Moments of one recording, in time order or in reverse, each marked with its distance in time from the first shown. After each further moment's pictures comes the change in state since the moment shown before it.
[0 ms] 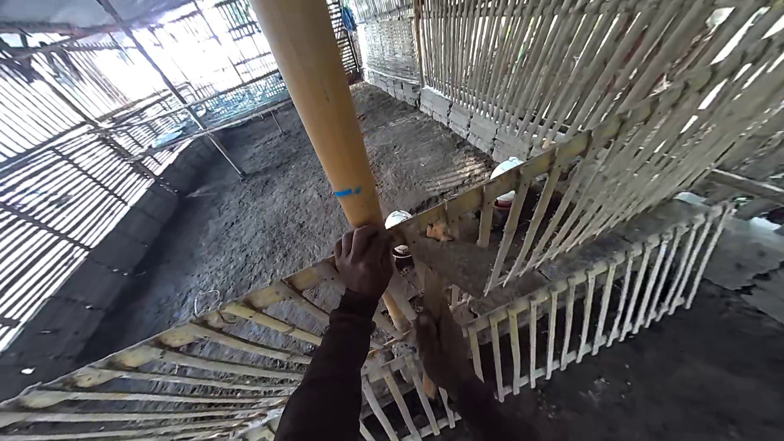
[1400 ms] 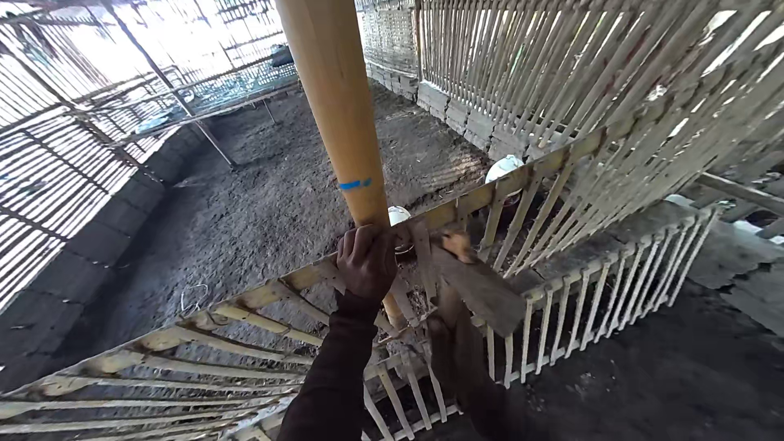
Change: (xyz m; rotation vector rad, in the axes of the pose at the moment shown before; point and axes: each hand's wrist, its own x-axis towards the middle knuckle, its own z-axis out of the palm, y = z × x) left_hand -0.001 -0.005 0.005 -0.067 0.019 -0.019; right_hand 0.012 -0.006 -0.006 -0.259 0.145 -0.271
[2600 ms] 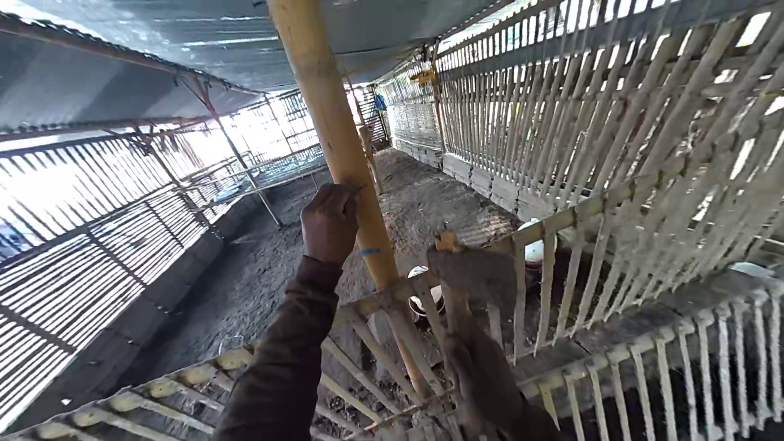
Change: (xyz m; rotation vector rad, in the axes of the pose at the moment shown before) left_hand 0.215 0.042 -0.124 0.042 0.016 0.077; right_hand 0.066 -0.063 -0.079 0.258 -0.232 0.082
